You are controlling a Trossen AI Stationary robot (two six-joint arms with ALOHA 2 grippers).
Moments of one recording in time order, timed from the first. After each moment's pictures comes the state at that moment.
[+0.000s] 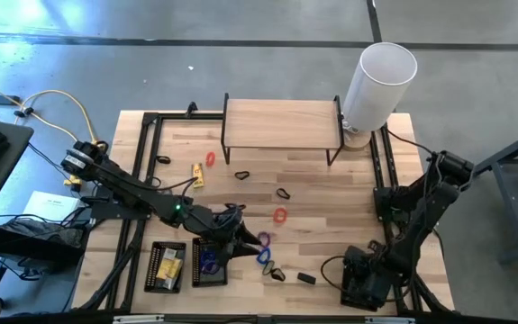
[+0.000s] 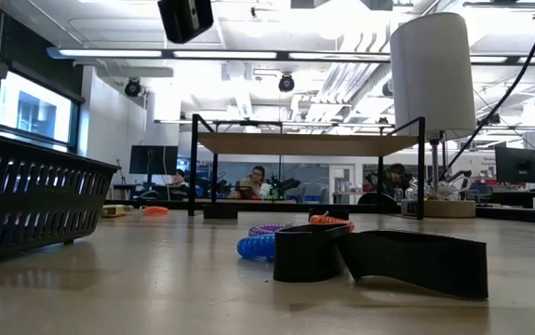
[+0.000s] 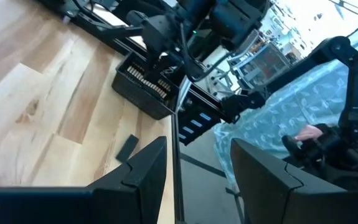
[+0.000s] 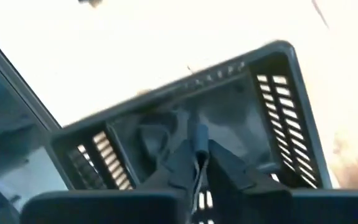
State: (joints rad) left arm -0.43 1.47 0.90 0.43 -0.11 -0.78; right arm 1.00 1.55 1.00 -0.82 0.06 1.61
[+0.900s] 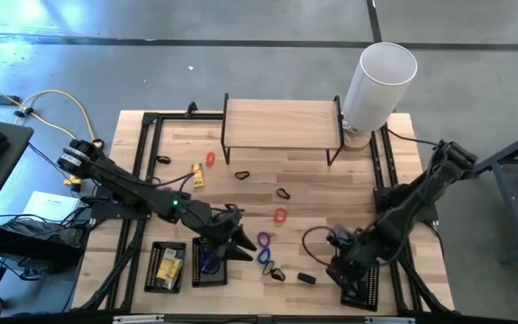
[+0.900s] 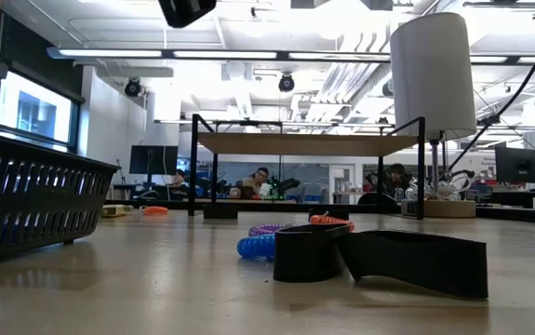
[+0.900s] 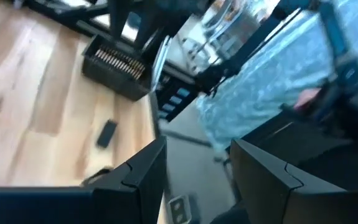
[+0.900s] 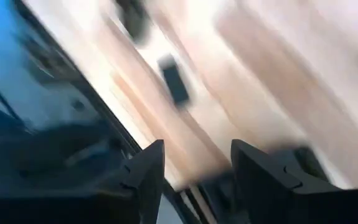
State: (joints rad) left arm -0.41 1.42 0.90 0.37 0.08 -0.69; right arm 0.75 1.43 1.16 -0.86 0.09 1.52
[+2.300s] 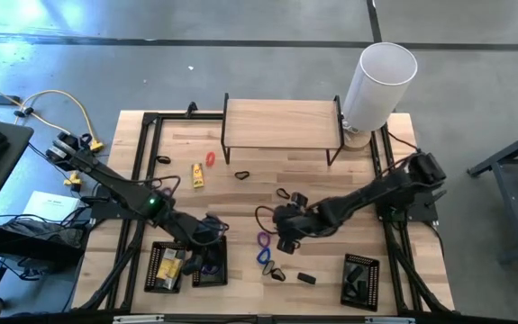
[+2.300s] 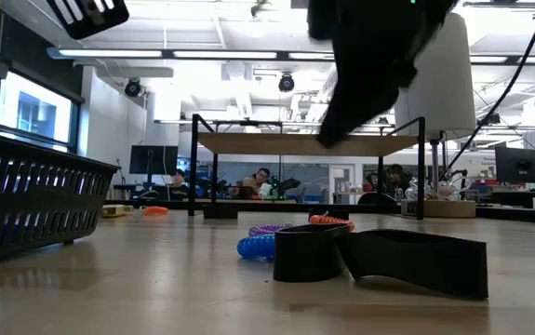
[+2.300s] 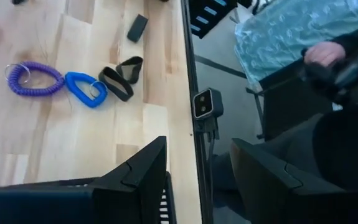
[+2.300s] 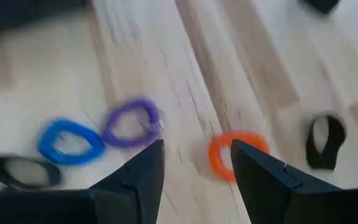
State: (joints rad) left arm -0.53 1.24 0.90 -0.16 0.03 -0.72; right arm 0.35 1.76 1.17 -0.46 0.35 0.58
